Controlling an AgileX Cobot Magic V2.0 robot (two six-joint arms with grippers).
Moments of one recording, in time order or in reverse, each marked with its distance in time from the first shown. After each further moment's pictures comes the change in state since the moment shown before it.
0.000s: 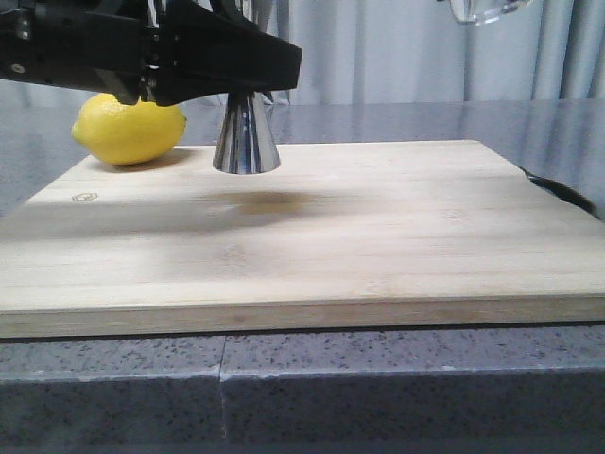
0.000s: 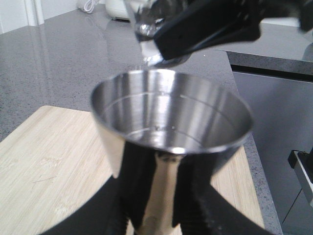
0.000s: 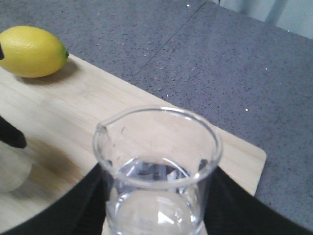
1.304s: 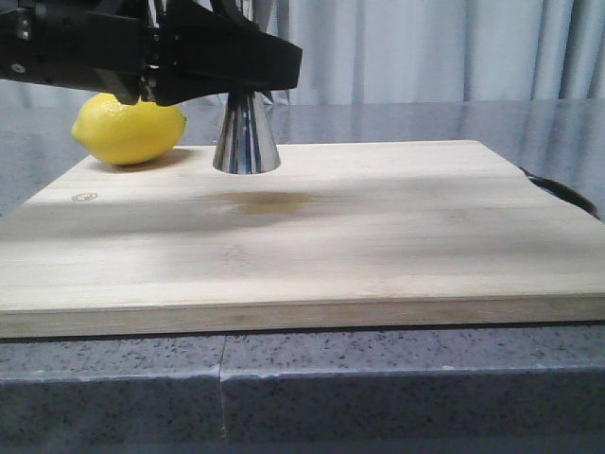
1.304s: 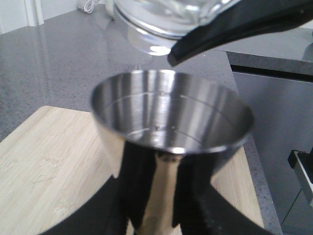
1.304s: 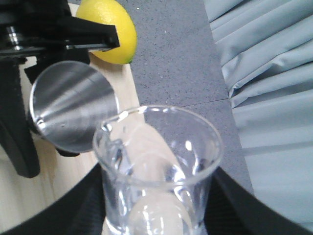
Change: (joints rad) left arm 0.000 0.000 0.000 0.000 0.000 0.000; right arm 0.325 0.181 -0.268 -0.451 0.193 -0.347
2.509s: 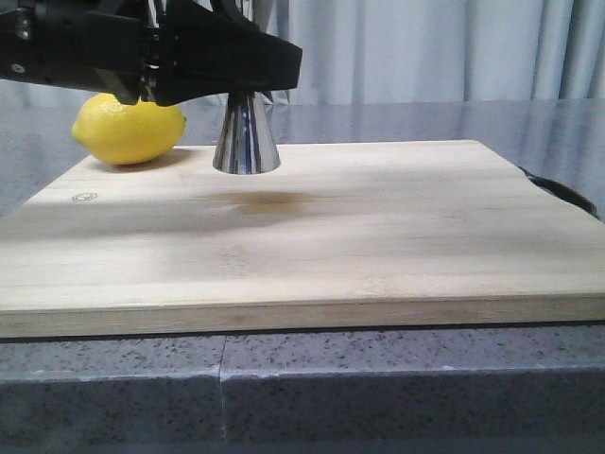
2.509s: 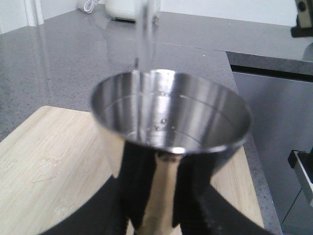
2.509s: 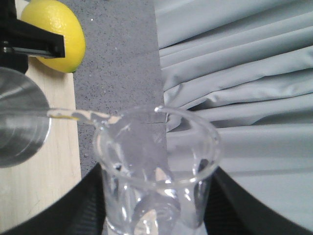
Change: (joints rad) left arm 0.000 0.000 0.000 0.000 0.000 0.000; right arm 0.002 0.004 0.000 -0.267 -0.110 -0.004
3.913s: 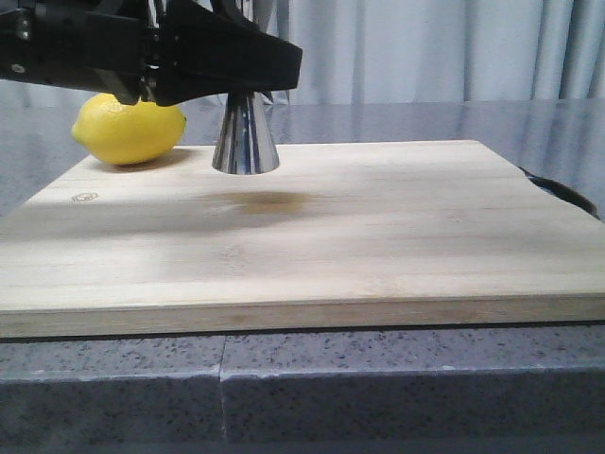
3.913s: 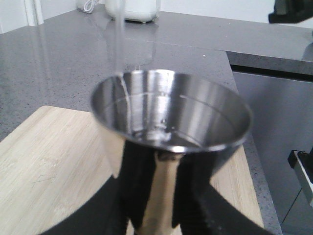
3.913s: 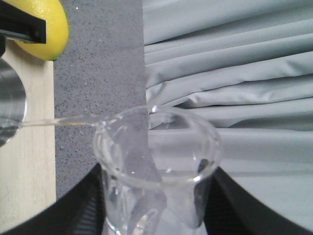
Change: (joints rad) left arm 0.000 0.000 0.000 0.000 0.000 0.000; right arm 0.000 0.000 0.000 -0.101 -0.006 0.000
